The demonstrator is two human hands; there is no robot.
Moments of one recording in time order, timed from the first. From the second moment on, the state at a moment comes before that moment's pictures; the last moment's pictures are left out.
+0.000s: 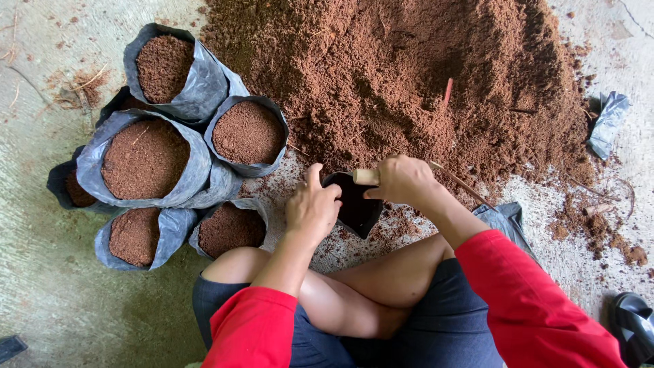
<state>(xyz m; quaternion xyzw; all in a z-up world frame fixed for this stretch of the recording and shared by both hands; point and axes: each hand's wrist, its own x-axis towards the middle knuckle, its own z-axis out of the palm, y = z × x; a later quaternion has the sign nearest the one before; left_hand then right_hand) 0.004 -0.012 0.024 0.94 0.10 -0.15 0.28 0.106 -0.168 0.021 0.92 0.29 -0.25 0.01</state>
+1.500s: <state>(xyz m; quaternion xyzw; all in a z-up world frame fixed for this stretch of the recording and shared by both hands) 0.019 0.005 -0.032 0.89 0.11 -0.23 0.38 0.155 -0.161 -0.034 0.92 0.31 -0.21 0.05</state>
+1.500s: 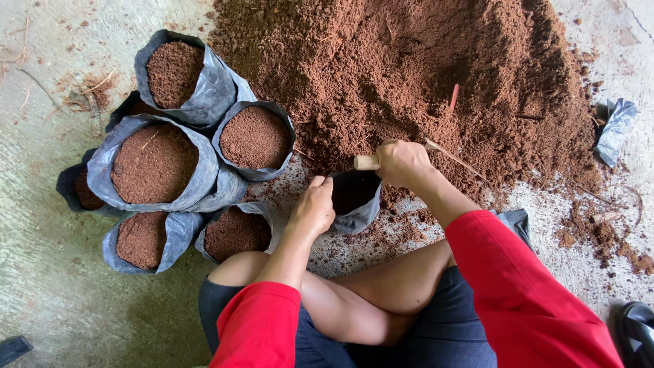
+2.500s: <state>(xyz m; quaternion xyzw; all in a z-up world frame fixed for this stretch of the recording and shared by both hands) -0.004 -0.039 -0.056 0.98 -0.09 -0.02 0.18 0.163 -0.303 -0.040 0.91 0.31 0.12 -0.27</state>
